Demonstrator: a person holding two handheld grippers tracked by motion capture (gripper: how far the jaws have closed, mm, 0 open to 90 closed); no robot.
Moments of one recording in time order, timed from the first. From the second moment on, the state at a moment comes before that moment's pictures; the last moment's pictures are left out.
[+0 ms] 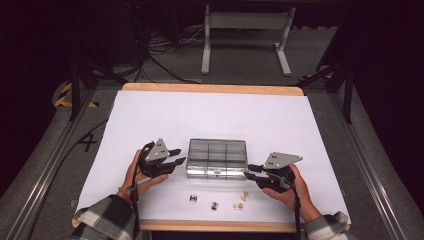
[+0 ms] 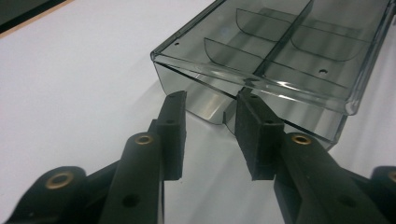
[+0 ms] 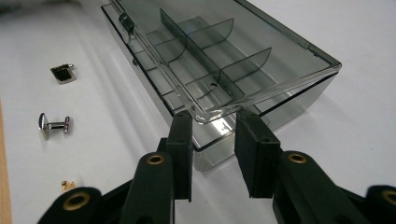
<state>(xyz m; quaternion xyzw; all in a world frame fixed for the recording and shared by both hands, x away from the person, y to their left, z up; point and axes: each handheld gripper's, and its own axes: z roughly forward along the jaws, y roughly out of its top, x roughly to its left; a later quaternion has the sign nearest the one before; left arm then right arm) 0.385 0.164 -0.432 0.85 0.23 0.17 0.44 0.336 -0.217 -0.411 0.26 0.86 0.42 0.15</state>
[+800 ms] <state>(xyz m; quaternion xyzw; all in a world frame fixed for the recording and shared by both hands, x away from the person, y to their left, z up) 0.377 0.154 -0.426 0.83 0.22 0.18 0.47 0.336 -0.216 -0.402 0.26 0.84 0.44 0.18</state>
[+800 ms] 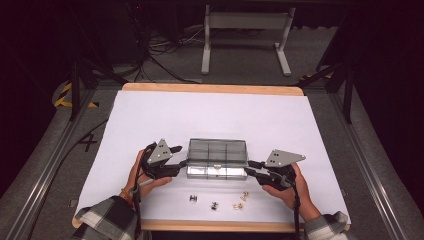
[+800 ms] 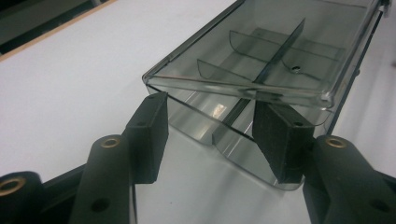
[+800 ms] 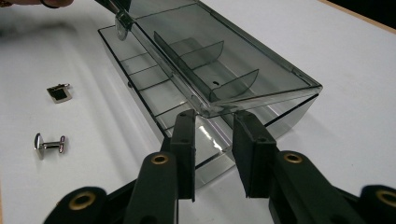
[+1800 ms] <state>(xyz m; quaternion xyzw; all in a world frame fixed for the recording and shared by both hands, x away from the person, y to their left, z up) 0.377 0.153 -0.414 0.82 0.20 0.19 0.50 0.334 -0.212 -0.397 0.19 0.82 0.43 0.33</state>
